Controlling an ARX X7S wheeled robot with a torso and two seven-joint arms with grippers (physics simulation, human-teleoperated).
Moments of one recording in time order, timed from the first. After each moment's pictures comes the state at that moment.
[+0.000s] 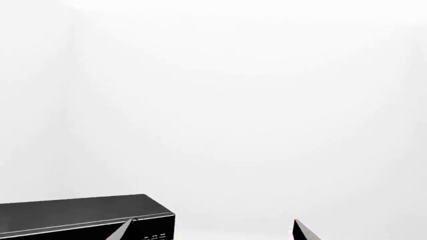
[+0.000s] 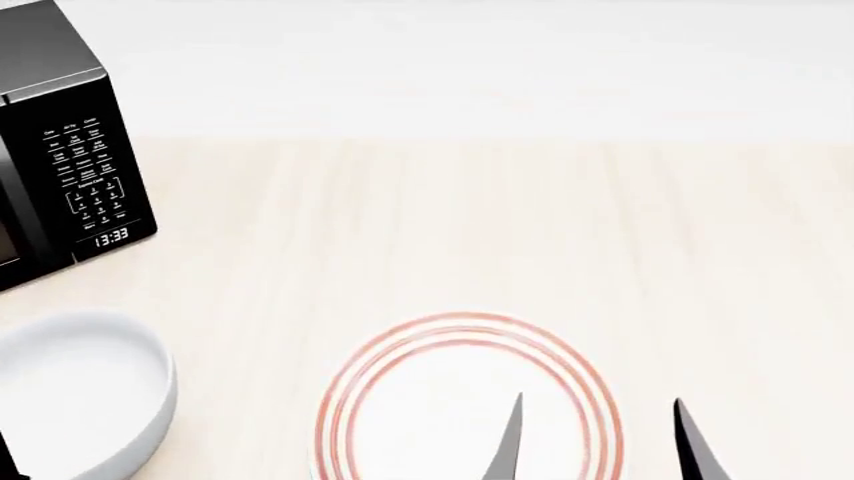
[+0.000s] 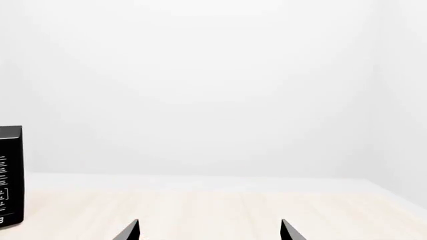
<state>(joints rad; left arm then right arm) 0.01 -0.70 0.17 1.01 -0.57 -0.27 -0.76 -0.13 0.19 -0.16 -0.80 0.08 0.39 0.28</state>
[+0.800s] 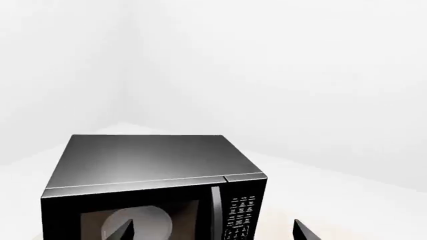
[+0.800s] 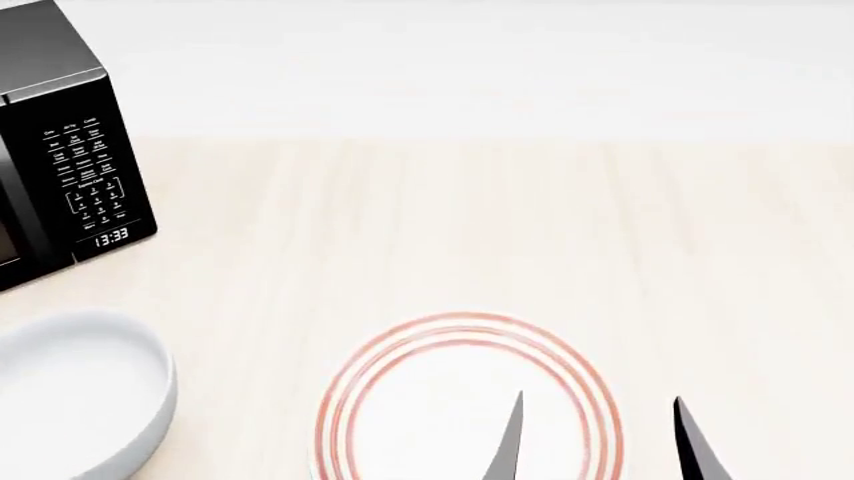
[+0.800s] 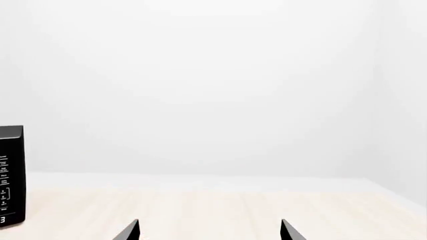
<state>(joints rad) -0.64 -1.14 0.27 0.40 -1.44 -0.35 -0.83 -0.12 0.22 -0.16 -0.80 0.11 0.39 0.30</state>
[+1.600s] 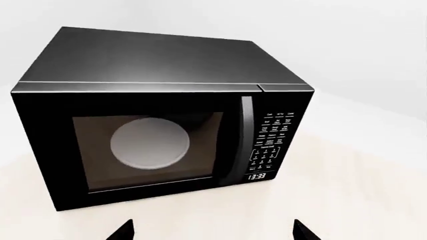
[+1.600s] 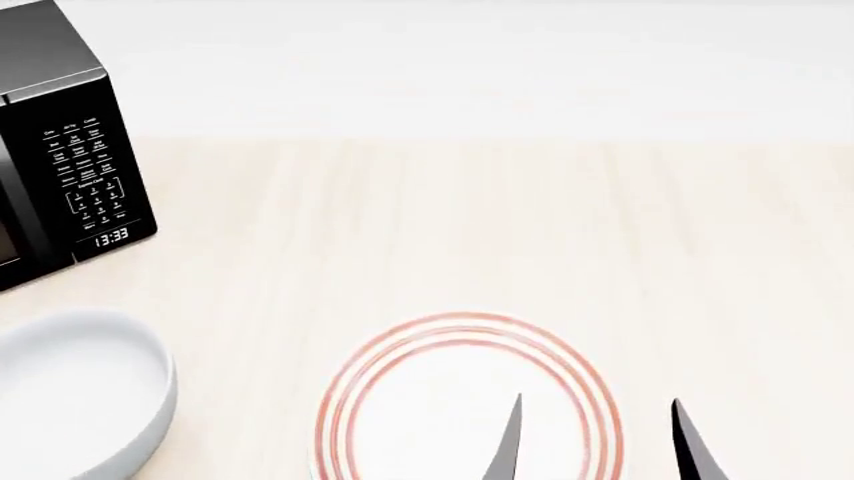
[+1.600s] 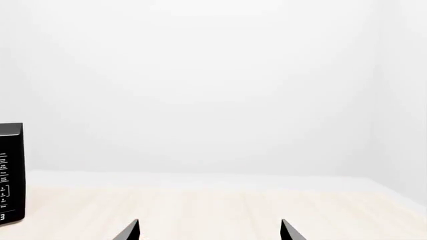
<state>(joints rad) -0.77 -0.97 0.43 0.00 -1.42 -0.50 -0.72 -0.12 0.25 -0.18 -0.78 0.13 0.38 0.33</state>
